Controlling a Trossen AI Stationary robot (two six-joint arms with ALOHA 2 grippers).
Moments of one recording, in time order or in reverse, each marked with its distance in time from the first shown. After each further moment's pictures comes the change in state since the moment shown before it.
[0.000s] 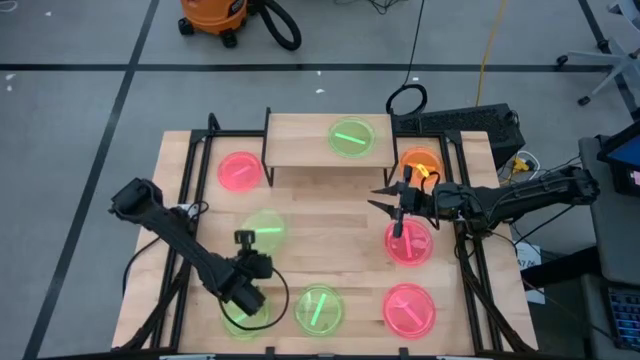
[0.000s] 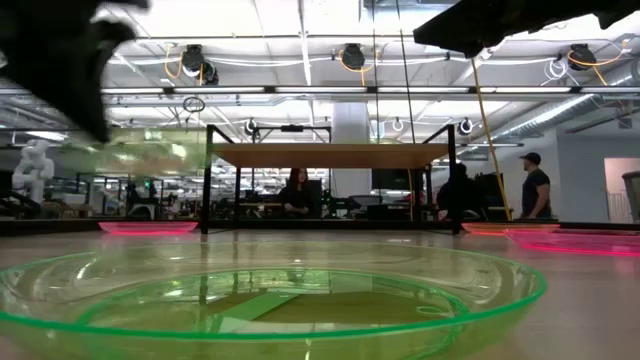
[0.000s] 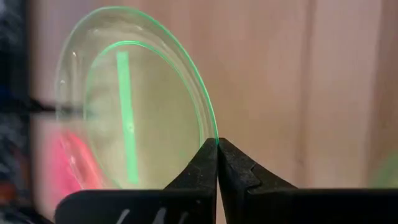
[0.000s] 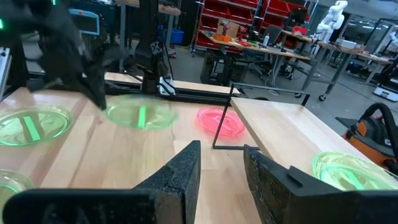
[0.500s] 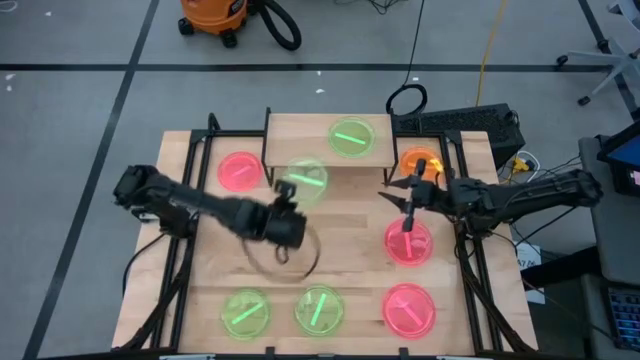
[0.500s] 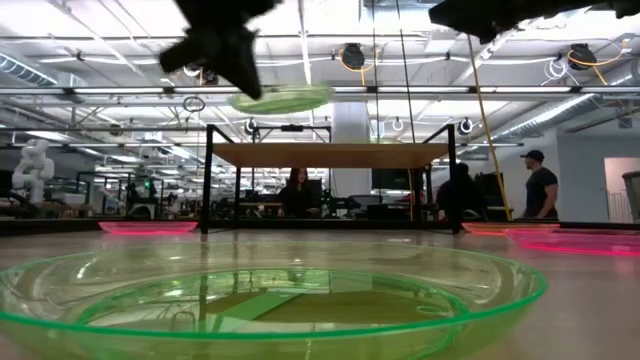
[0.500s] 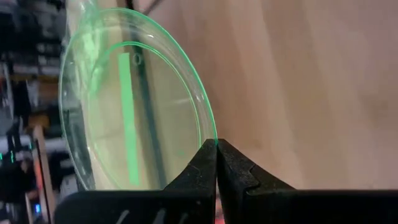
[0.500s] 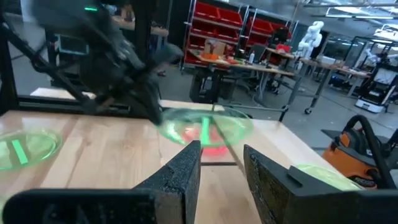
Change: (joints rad) left arm 0.452 -0.062 0.122 0.321 -0.113 0.994; right arm 0.000 -0.154 -0.001 -0.056 0.037 -0.023
